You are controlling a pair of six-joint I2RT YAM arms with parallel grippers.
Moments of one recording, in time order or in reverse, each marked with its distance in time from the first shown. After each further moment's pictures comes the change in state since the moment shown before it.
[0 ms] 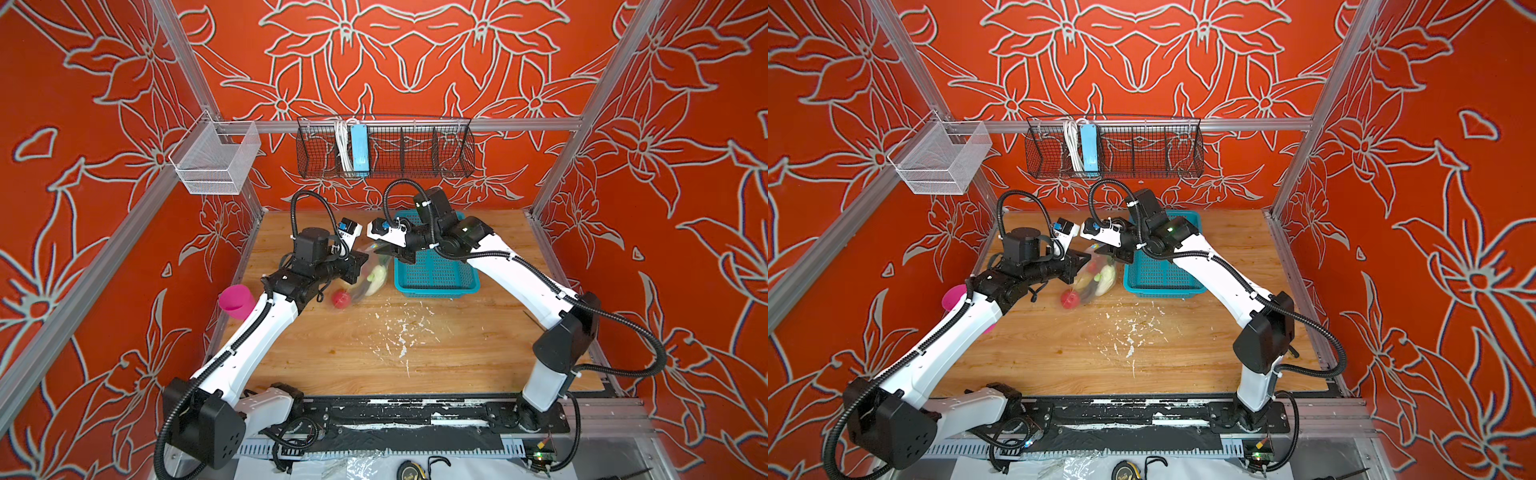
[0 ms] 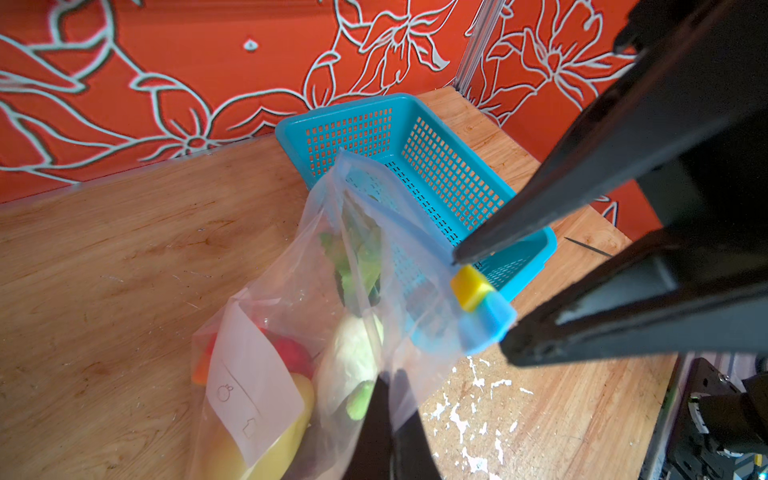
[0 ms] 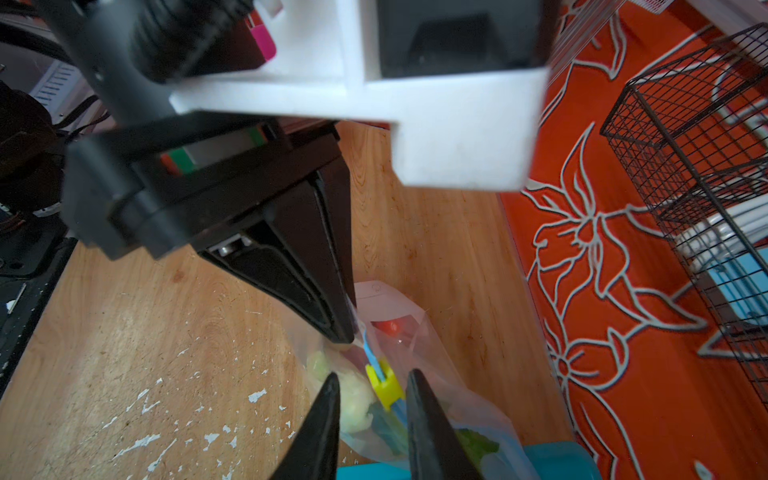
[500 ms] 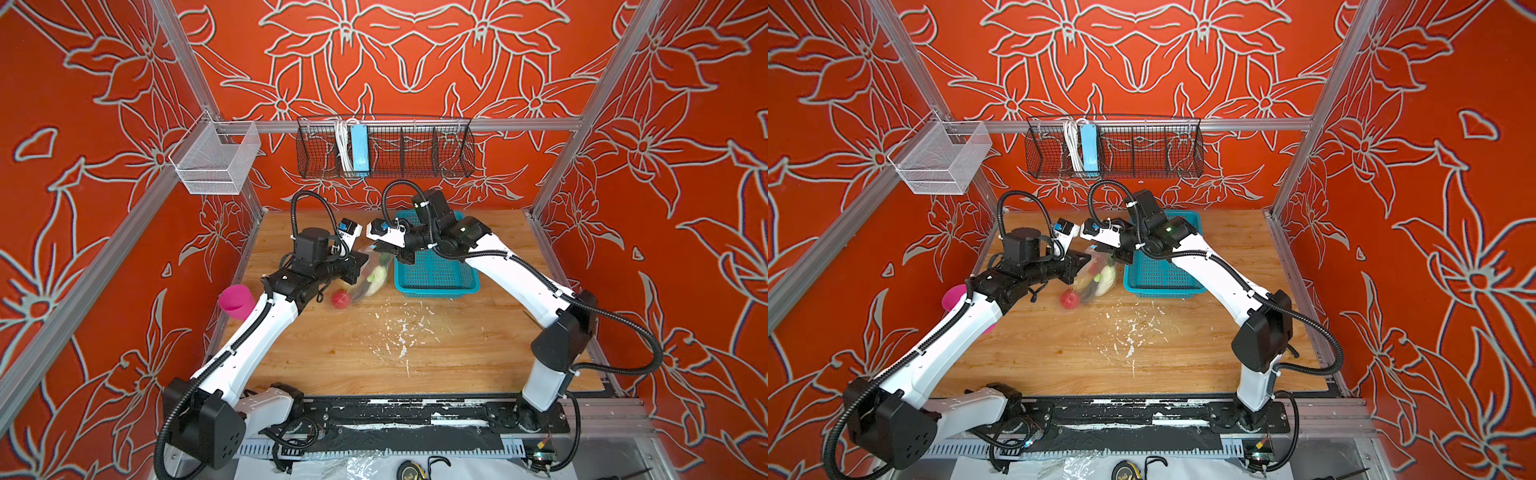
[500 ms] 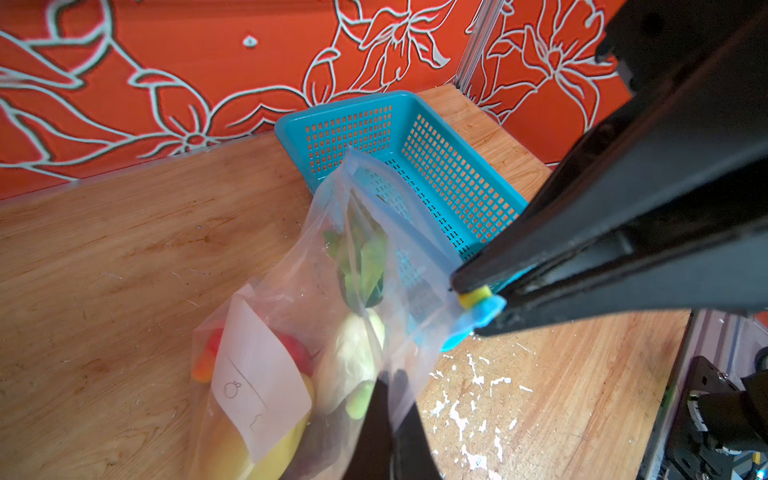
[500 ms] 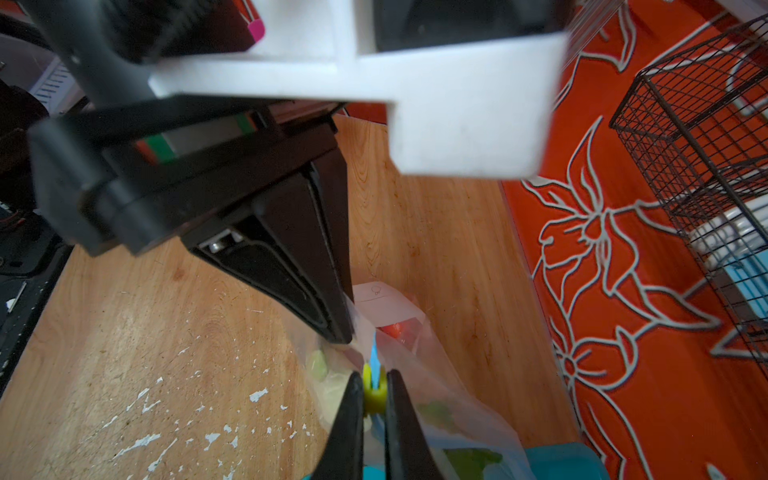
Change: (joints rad) left arm 0.000 0.000 0.000 -0.006 0.000 0.000; right arm 0.000 0.009 0.000 0.000 -0.003 0.000
